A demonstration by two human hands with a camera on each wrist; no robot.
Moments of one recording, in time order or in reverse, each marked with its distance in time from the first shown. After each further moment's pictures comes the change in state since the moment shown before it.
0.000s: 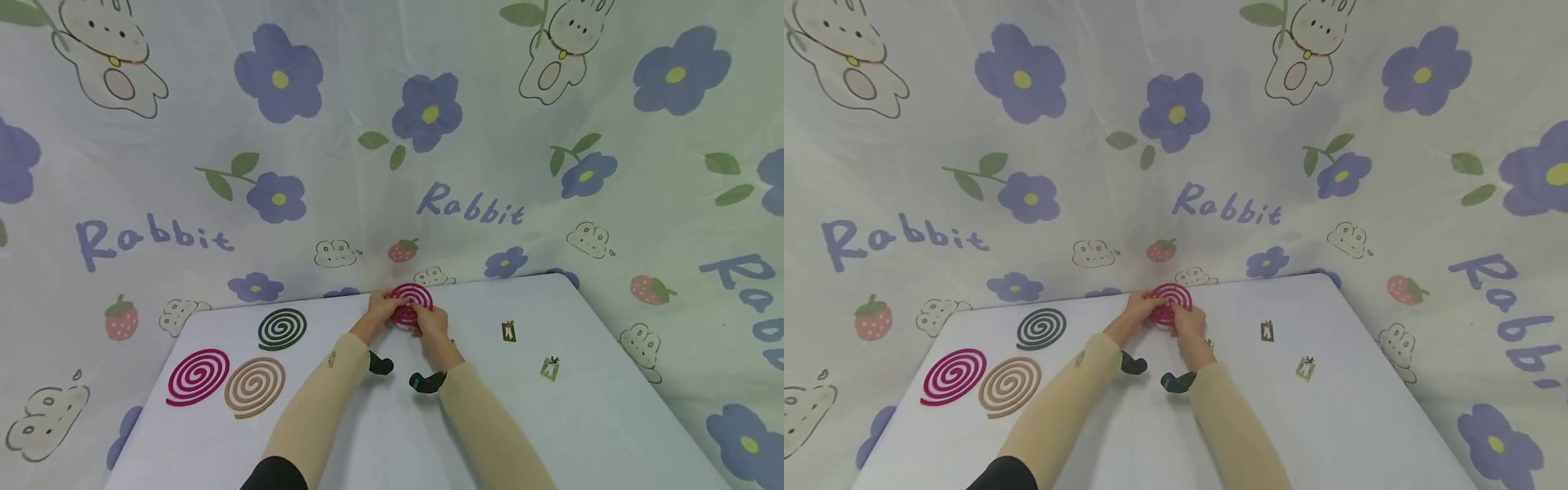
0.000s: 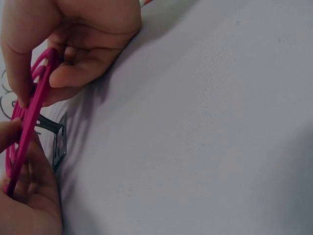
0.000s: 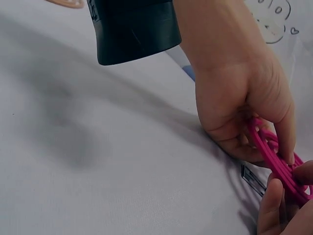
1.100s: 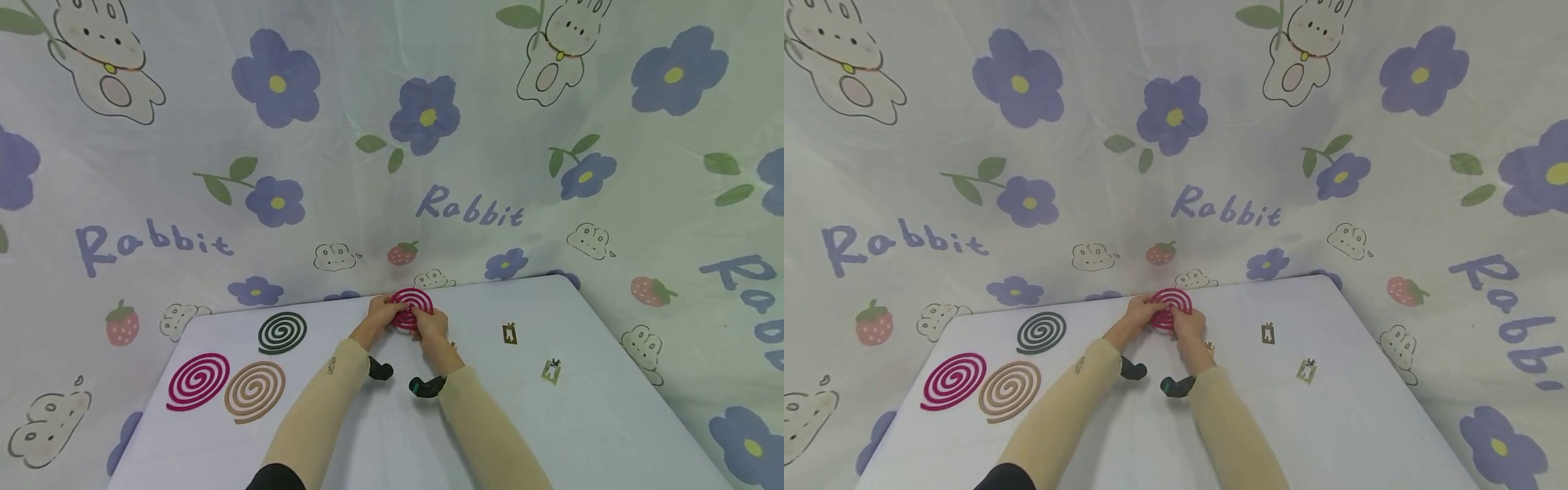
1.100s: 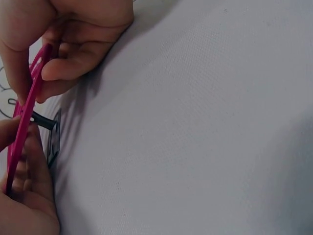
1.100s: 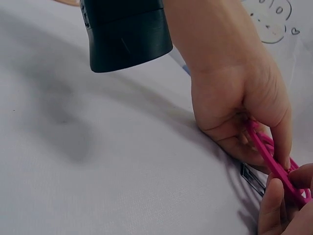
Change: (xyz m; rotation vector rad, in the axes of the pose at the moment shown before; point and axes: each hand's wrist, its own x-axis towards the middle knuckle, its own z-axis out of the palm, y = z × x) left_hand 0.001 -0.004 0.004 0.070 0.025 0.004; right_hand 0.003 0.003 0.004 -0.034 0.044 -0.024
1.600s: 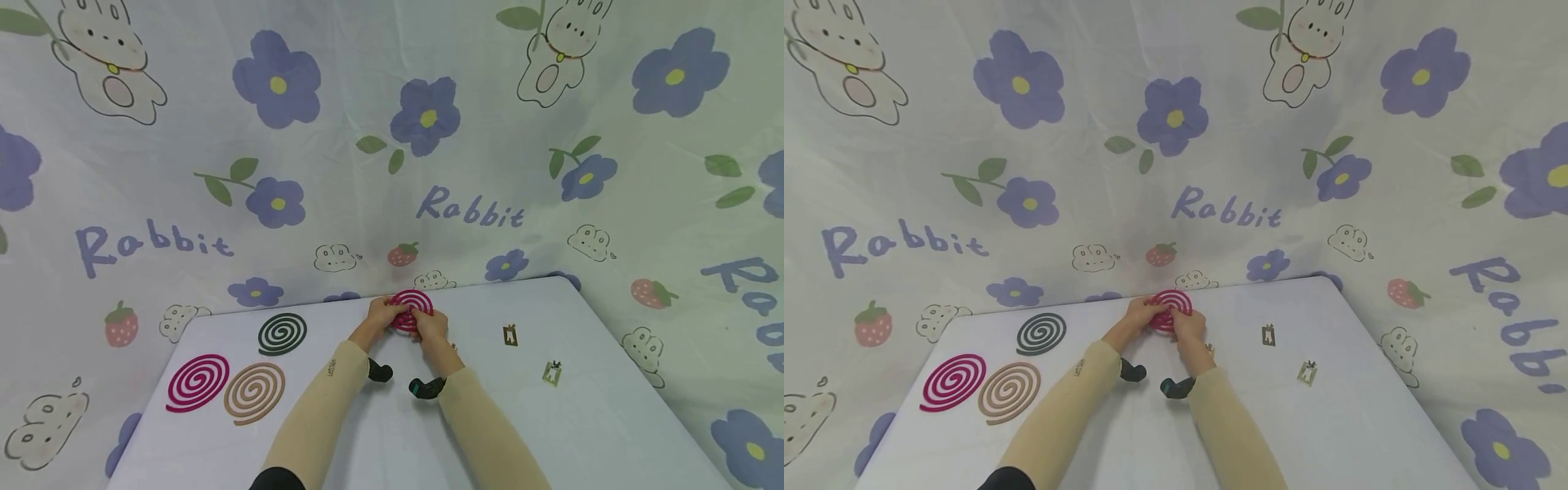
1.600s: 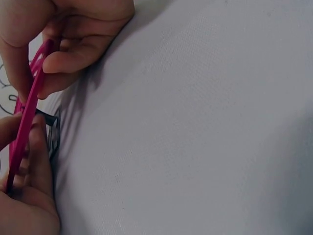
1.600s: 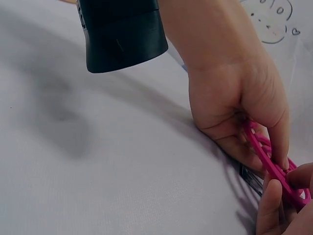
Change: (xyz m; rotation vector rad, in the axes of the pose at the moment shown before) left_hand -0.002 -0.002 -0.003 0.027 -0.025 0.001; right_hand 0.000 0.000 0.000 -0.035 0.007 0.020
